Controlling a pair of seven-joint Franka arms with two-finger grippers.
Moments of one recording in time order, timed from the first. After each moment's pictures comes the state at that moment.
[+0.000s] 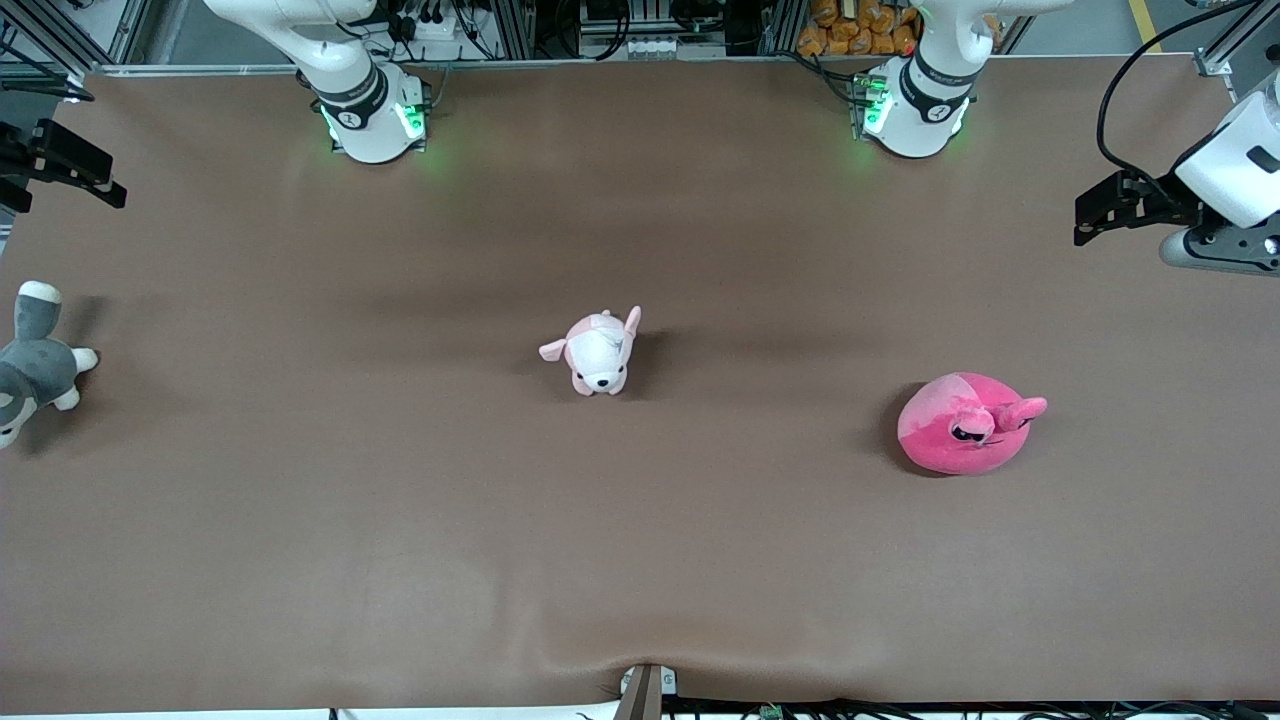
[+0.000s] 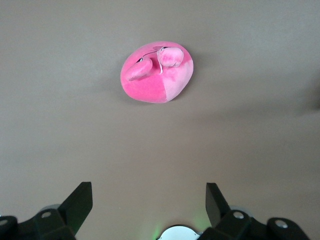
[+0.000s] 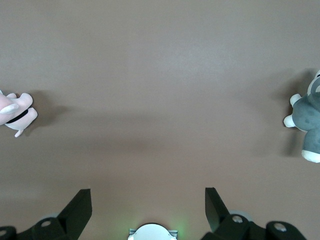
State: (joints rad) left arm -0.04 -0.02 -0.05 -1.57 0.06 1.50 0.08; right arm 0.00 -0.07 -0.05 -1.49 0.01 1.36 -0.08
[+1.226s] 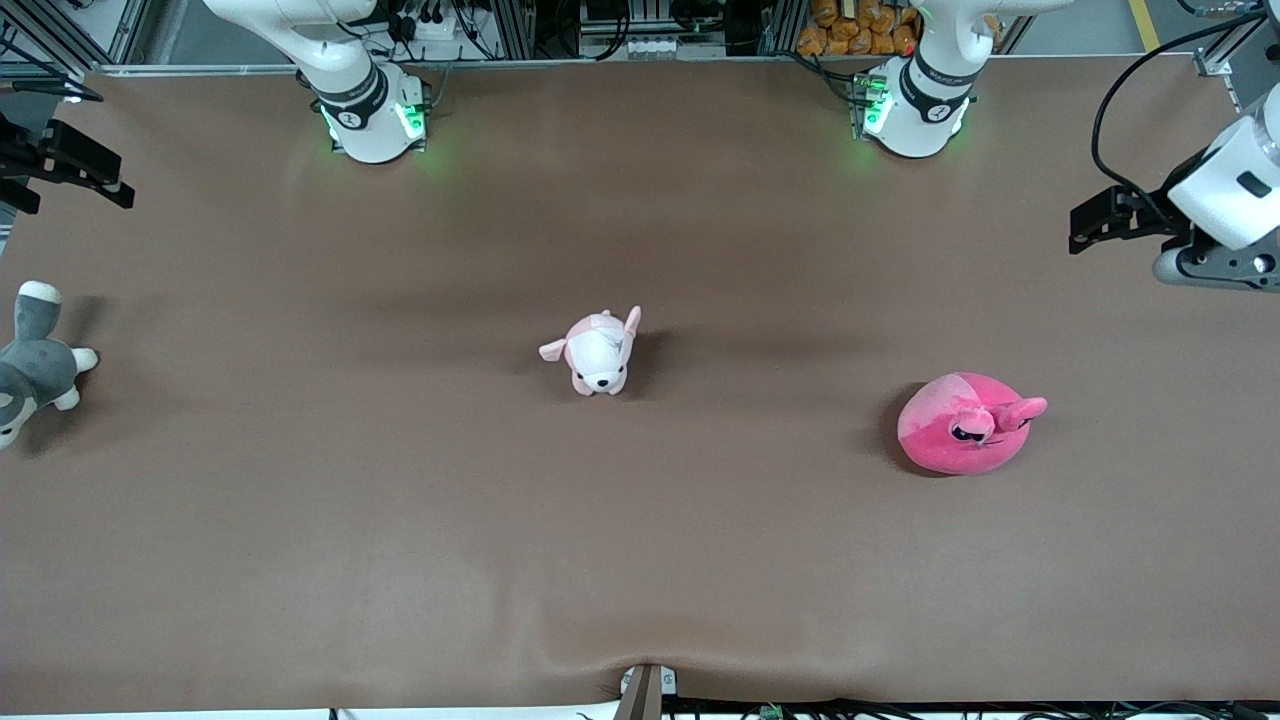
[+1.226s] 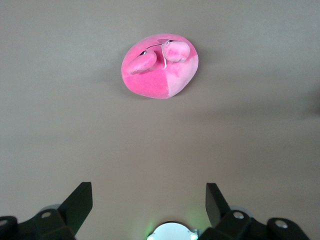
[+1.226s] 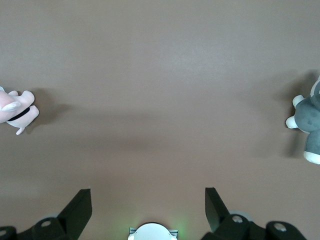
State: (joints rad) left arm -0.03 0.01 -0.05 -1.57 0.06 1.49 -0.01; right arm 0.01 -0.07 -0.05 -1.49 0.01 1.36 -0.08
